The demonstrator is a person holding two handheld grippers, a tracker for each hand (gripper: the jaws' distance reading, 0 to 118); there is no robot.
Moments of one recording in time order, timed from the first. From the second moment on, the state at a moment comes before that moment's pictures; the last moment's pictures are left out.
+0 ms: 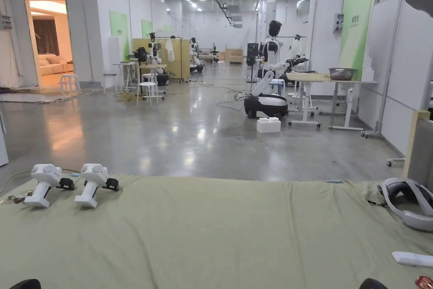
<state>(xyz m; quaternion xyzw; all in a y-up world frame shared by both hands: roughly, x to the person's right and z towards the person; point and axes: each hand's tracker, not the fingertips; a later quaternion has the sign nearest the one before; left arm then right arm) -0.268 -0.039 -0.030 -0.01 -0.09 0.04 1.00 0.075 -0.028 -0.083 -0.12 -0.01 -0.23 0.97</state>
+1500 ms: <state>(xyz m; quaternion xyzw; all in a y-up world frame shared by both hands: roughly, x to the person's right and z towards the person) -0.270 -0.047 -0.032 0.00 -0.09 0.02 1.00 0.044 -0.051 -0.081 -0.07 0.10 -0.09 0.99</state>
